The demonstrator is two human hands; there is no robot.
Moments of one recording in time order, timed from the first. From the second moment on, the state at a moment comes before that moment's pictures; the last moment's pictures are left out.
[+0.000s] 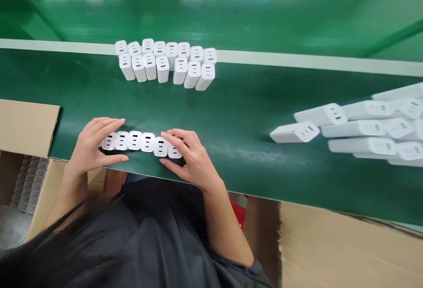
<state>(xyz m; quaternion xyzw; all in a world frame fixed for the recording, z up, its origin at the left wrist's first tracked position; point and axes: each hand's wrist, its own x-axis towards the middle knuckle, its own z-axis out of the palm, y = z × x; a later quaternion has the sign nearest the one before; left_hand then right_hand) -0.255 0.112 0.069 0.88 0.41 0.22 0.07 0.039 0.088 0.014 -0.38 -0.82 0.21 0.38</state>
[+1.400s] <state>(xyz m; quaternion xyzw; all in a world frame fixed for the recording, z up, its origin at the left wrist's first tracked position) -0.303 0.092 0.039 0.75 0.51 0.29 0.31 0.036 0.088 0.011 -0.40 -0.81 0.20 0.37</state>
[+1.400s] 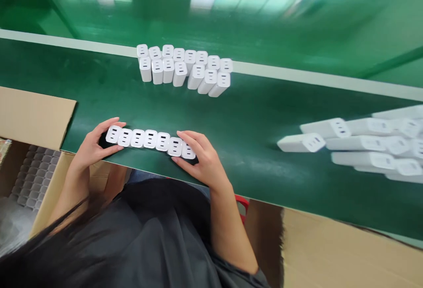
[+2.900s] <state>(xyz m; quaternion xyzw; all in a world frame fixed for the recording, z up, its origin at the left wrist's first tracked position) -0.286 0.098 0.043 0.83 0.46 0.27 0.17 0.035 0.090 0.010 -0.38 -0.81 0.22 0.38</state>
